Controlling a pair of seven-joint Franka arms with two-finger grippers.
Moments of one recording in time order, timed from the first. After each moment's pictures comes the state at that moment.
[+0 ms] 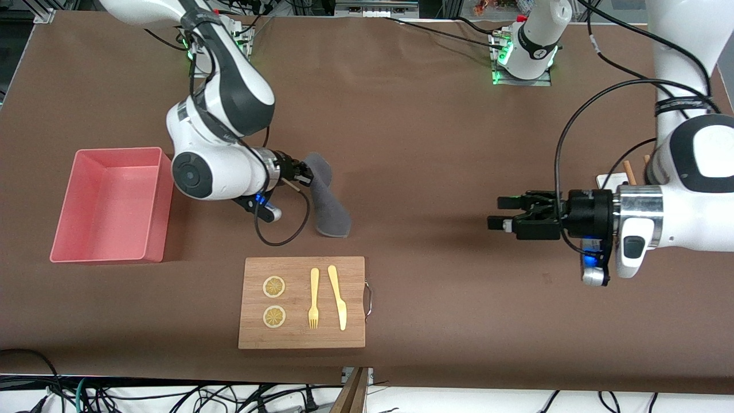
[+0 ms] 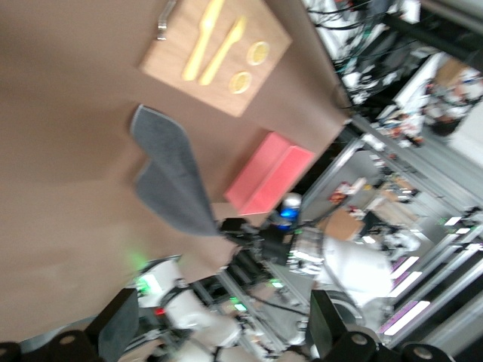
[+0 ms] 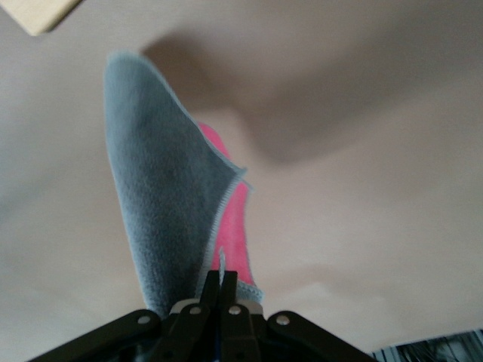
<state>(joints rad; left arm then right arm) -0.05 0.58 0.00 -1.10 -1.04 1.46 -0.56 0.38 0.51 0.12 -1.46 0.40 1.73 0.95</state>
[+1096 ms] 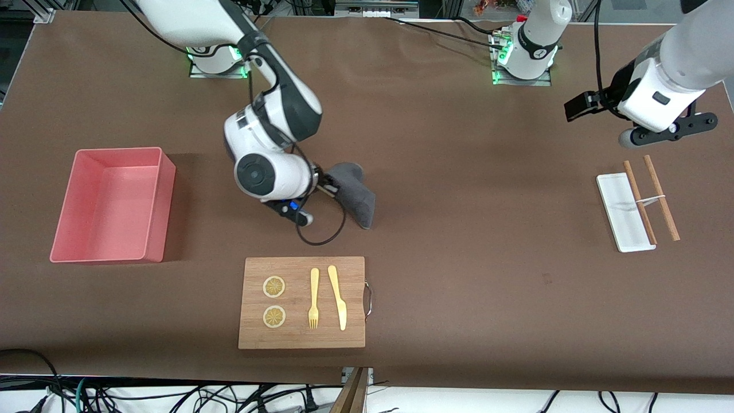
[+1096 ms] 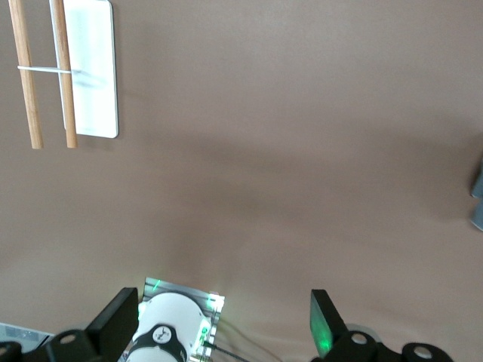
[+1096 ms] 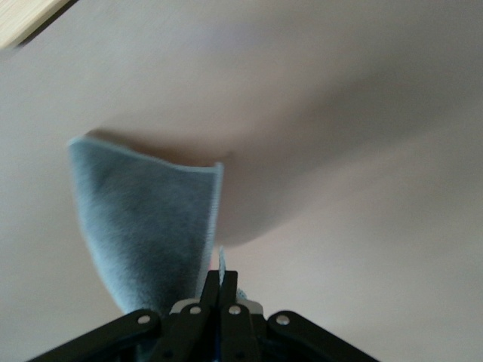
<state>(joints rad) -0.06 0.03 -0.12 -1.57 -0.03 1.34 -0.43 0.48 0.61 0.04 -1.46 0.31 1.81 0.89</state>
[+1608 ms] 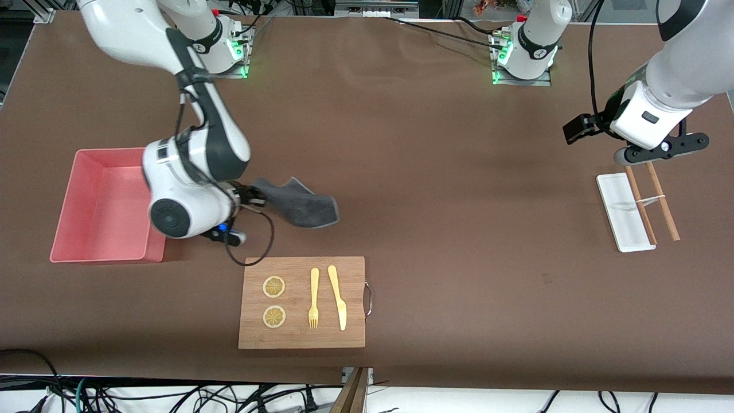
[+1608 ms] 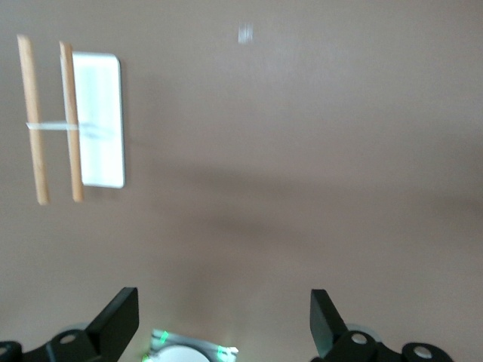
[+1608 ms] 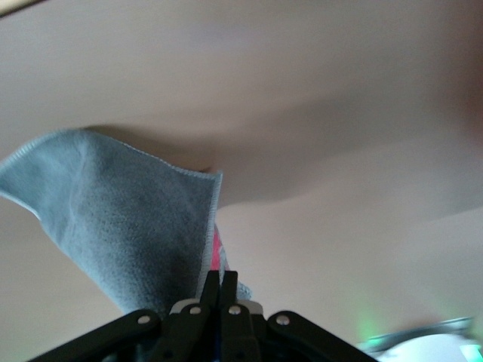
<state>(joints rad) -0.06 0.02 -0.11 -1.64 0.05 1.51 -0.34 0.30 0.61 -0.05 -1.46 0.18 1.59 0.49</state>
